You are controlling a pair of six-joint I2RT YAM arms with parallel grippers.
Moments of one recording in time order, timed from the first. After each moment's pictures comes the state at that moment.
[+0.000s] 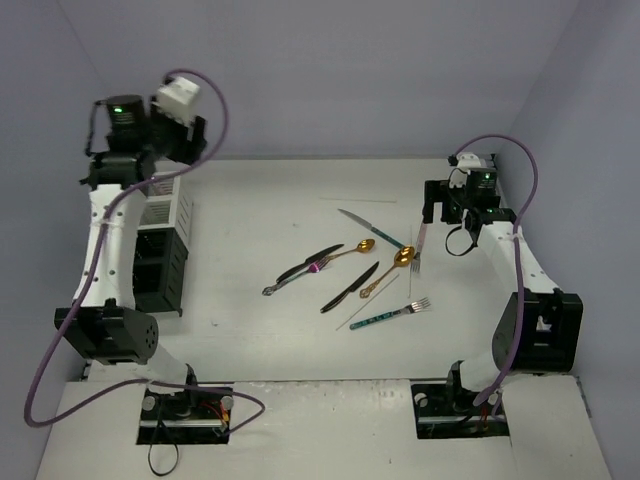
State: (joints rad) left arm 0.04 1.58 1.86 -0.63 0.36 0.37; right arm -0.04 1.47 1.09 -0.27 -0.12 -0.06
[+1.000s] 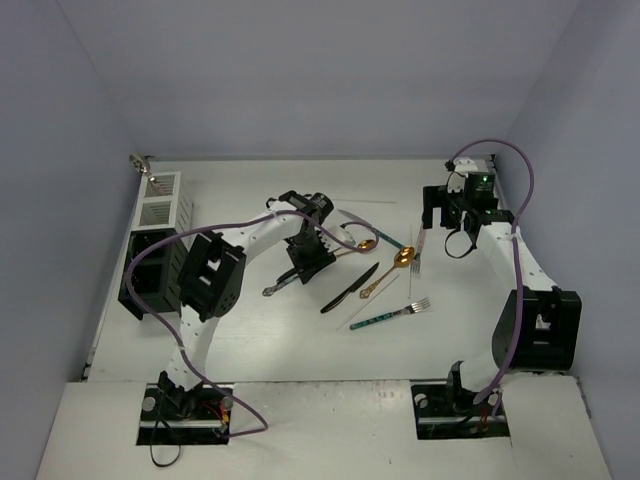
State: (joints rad) left arm -0.65 2.14 1.78 -1.11 0.22 0.49; right arm -0.04 1.48 1.08 -0.30 -0.12 -0.09
